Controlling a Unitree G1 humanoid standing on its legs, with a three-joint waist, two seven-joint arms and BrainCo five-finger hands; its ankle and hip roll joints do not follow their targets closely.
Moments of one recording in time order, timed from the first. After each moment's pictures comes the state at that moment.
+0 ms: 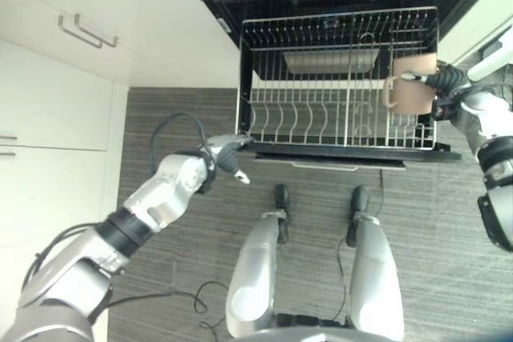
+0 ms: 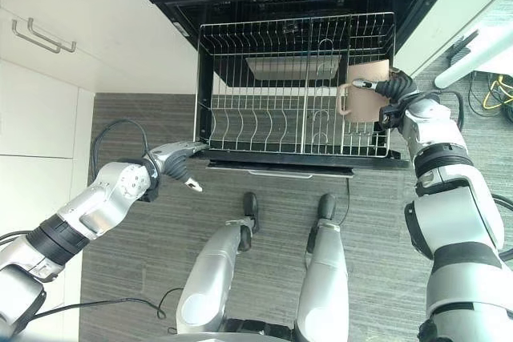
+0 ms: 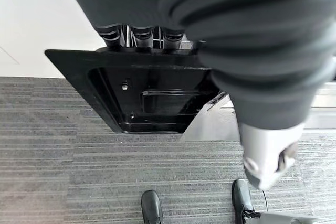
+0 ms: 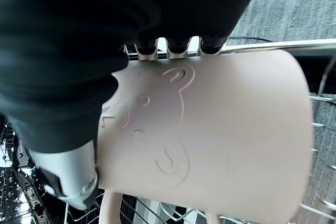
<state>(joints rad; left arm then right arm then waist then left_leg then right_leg) -0.56 0.80 -0.66 0.02 0.43 0.31 -0.37 -1.12 -0.74 0.38 1.13 0.51 0.12 0.15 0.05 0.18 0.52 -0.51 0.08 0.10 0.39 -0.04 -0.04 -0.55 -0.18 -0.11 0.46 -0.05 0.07</state>
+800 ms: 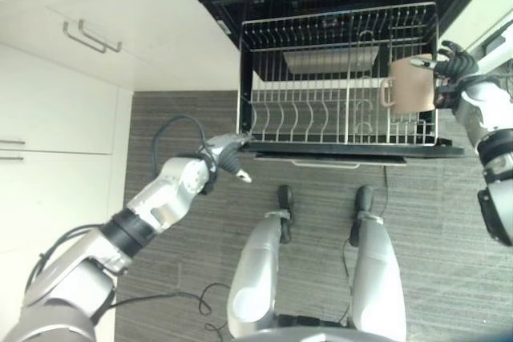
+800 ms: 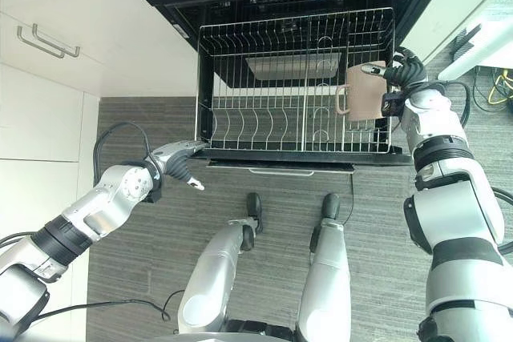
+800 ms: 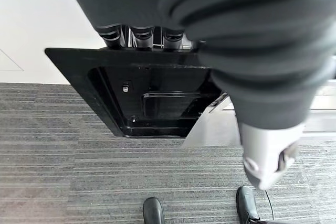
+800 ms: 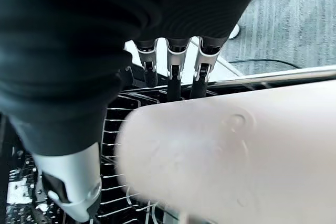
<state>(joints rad) -0.56 0.78 -0.68 0.06 0.41 0.31 -0.31 -1.15 -0.74 0.37 1.08 0.55 0.09 -0.04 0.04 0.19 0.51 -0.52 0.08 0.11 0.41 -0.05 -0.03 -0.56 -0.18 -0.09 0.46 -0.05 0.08</state>
